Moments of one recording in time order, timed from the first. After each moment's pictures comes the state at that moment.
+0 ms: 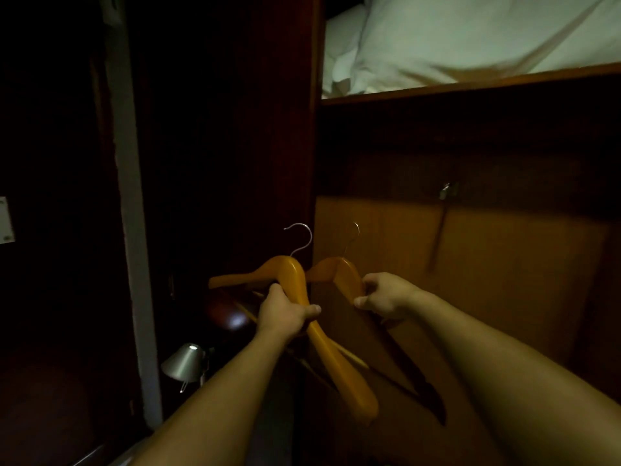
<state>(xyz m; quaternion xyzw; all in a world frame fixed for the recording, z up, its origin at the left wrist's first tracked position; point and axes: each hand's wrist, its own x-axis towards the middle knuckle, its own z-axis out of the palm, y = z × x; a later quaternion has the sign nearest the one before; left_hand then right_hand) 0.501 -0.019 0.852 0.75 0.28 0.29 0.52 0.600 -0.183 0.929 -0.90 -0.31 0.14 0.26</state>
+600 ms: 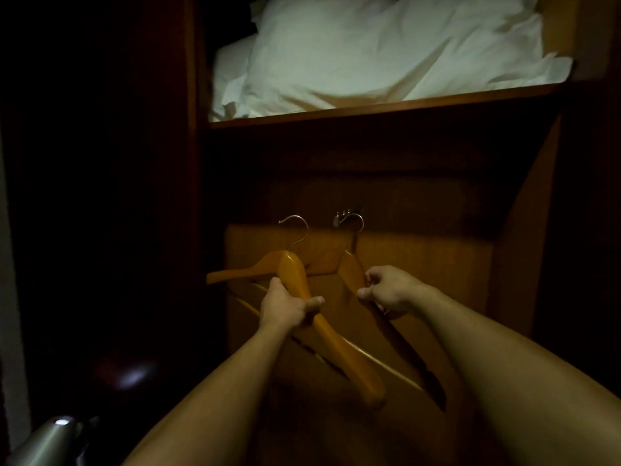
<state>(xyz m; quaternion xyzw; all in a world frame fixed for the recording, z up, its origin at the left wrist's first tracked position) 0.700 -0.163 0.918 0.78 0.21 0.29 0.52 0.767 -0.342 0.978 -0.91 -0.23 0.07 0.34</state>
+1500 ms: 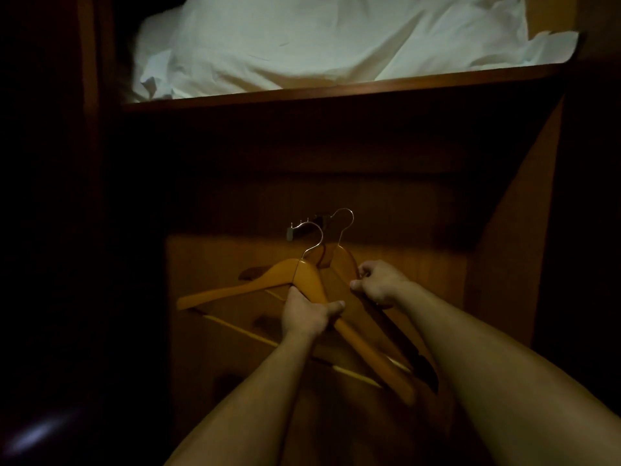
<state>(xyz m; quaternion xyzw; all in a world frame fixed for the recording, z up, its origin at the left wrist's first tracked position) 0.858 -0.219 0.924 0.75 0.16 0.27 0.58 0.917 -0.350 0.994 -0.92 -0.19 -0.02 0.34</state>
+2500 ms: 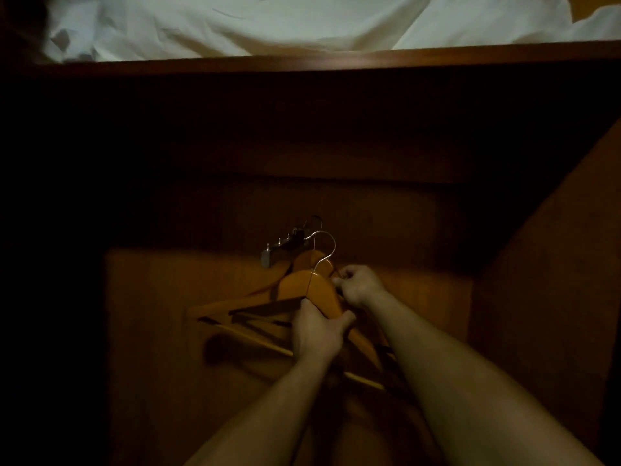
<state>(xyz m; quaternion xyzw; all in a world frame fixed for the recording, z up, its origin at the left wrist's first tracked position) 0.987 -0.219 0.921 0.79 0.09 0.27 0.54 1.048 -0.297 0.997 -0.89 -0.12 -0.07 0.43</state>
